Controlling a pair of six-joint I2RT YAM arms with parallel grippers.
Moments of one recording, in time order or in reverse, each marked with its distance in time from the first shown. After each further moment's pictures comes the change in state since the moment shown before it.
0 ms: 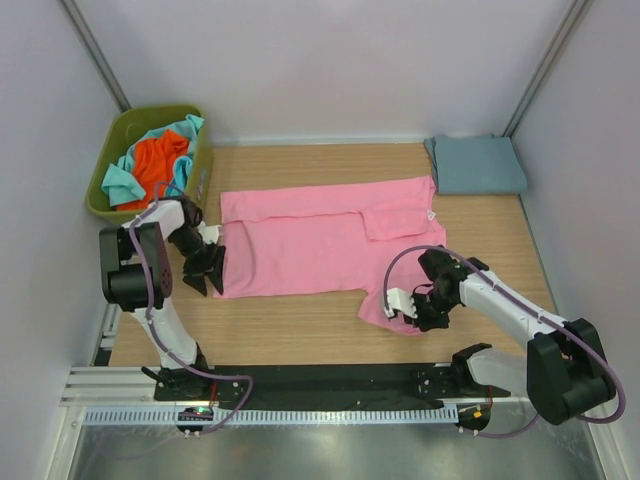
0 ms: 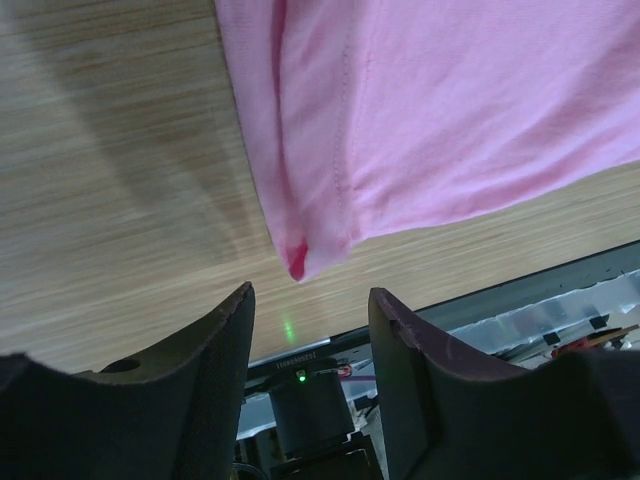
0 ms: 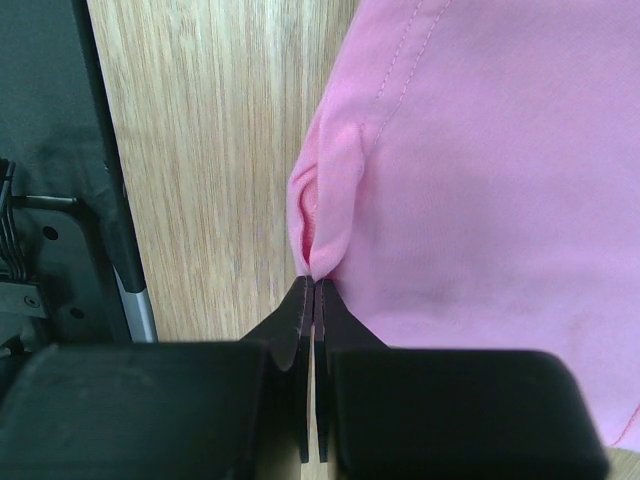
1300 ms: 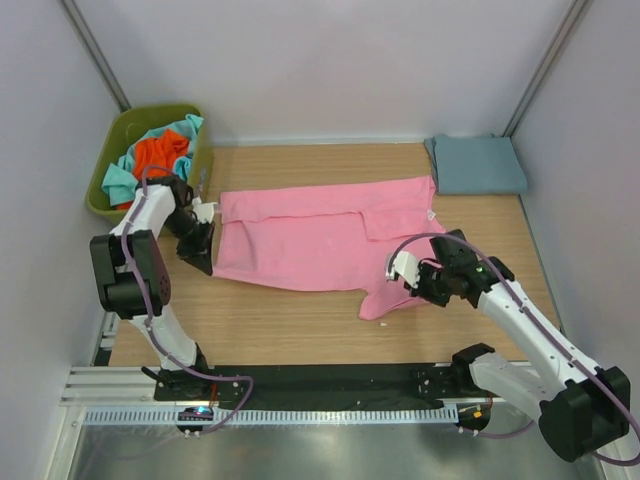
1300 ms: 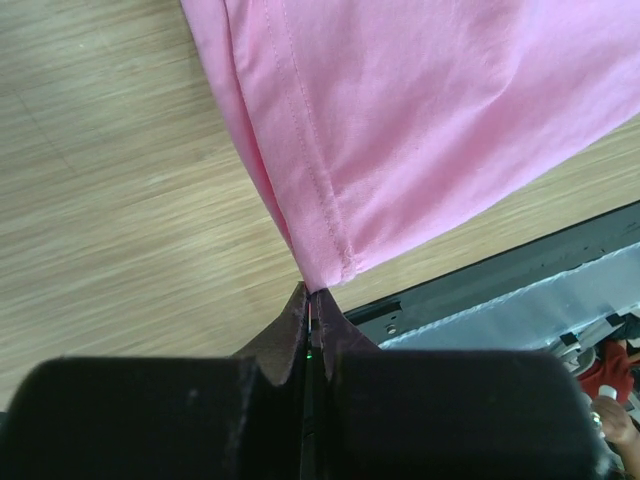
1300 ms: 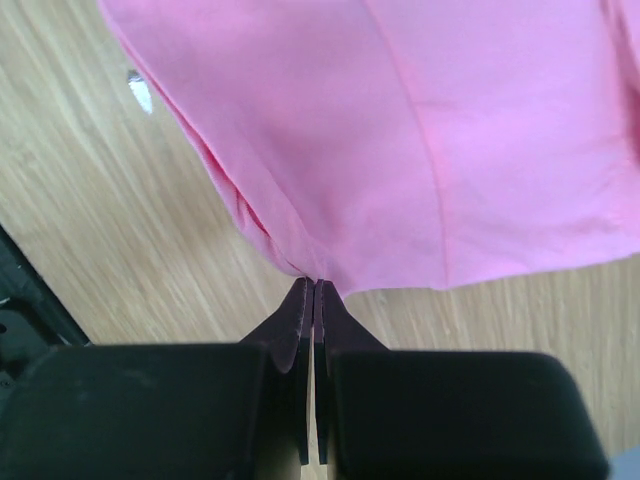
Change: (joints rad) left arm 0.004 -0.041 0.166 -0.124 0.047 0.074; right arm 0.005 -0.195 0.126 0.064 0.119 0.356
